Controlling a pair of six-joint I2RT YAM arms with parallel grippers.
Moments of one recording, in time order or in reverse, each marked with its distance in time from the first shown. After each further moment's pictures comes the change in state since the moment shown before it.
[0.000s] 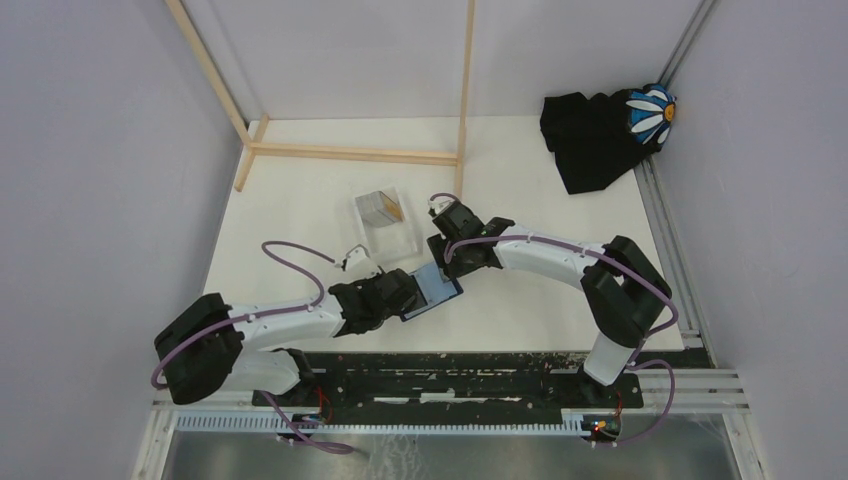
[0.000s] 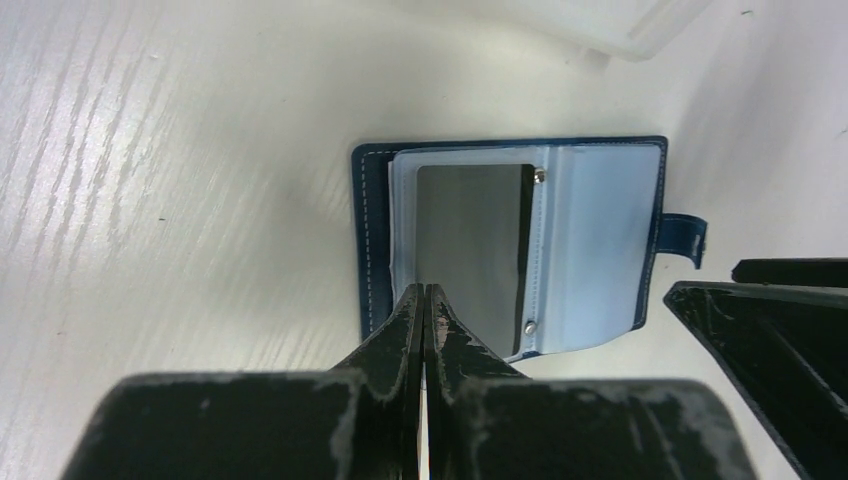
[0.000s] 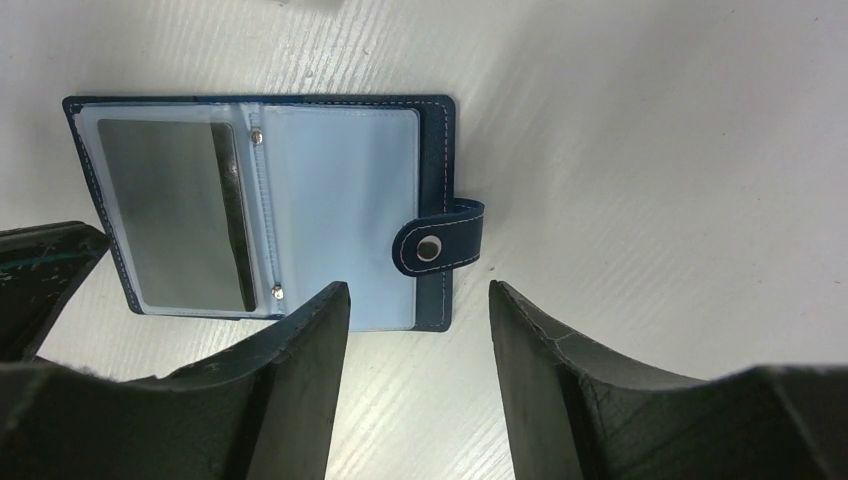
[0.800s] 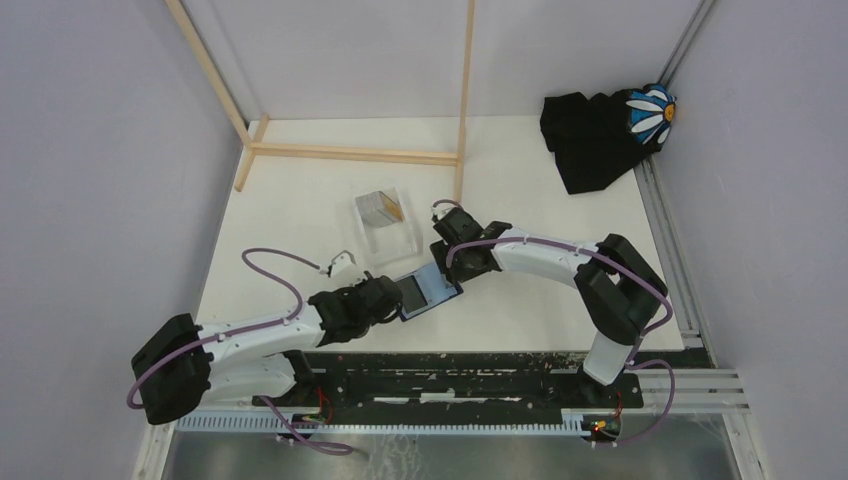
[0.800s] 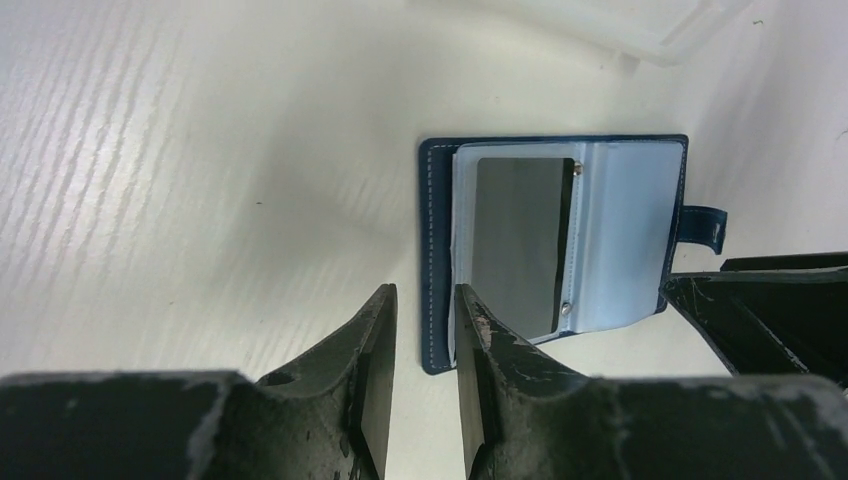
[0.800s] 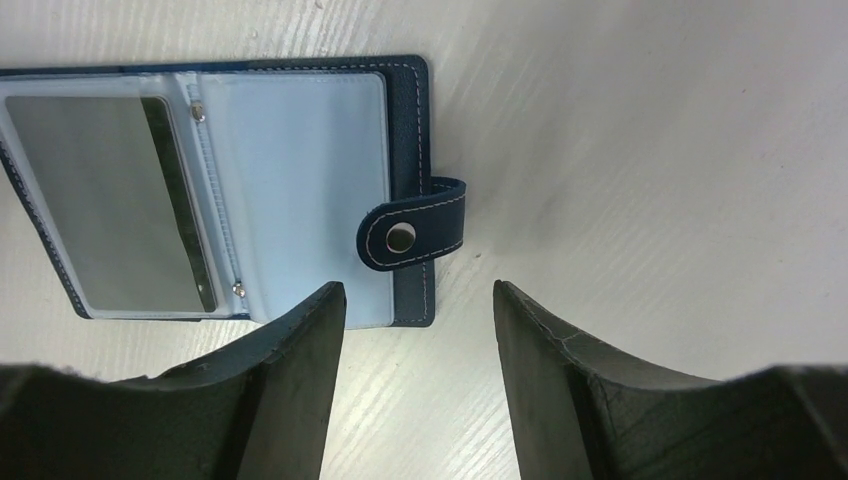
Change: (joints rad) left arm 0.000 -0.158 -0.053 -0.090 -0.016 -0.002; right arm 0.000 0.021 -0.027 -0.005 0.014 0.015
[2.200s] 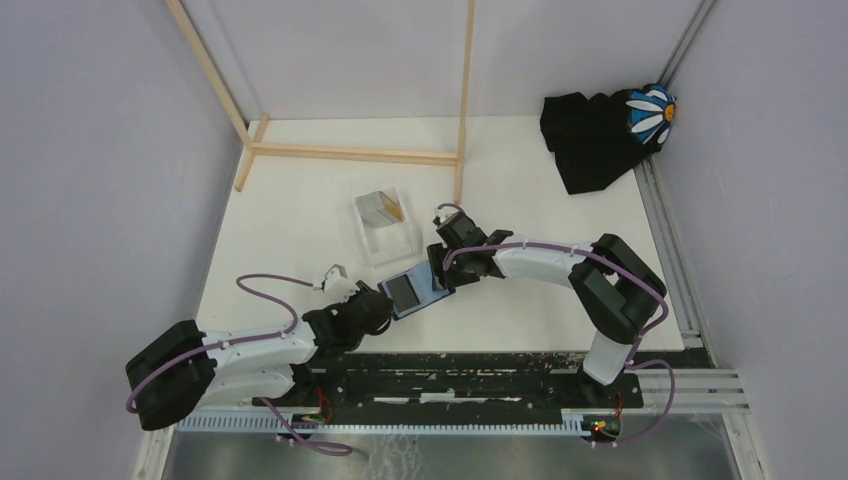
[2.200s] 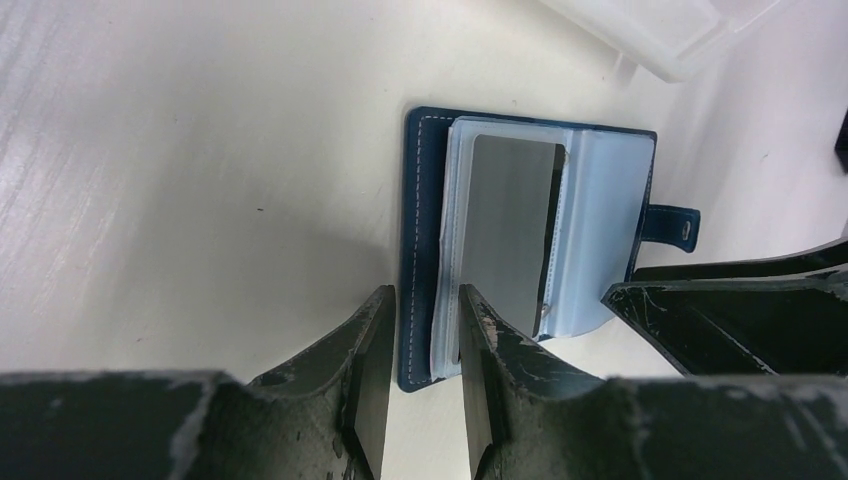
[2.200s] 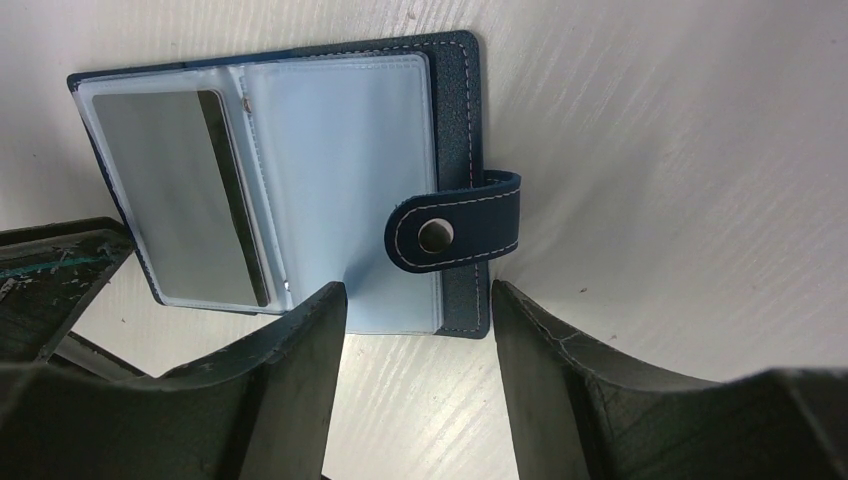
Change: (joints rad) left arm 0.000 -0.068 -0.232 0.302 0.005 -0.075; right arm -0.005 0.012 -0.096 0.186 -0.160 0.145
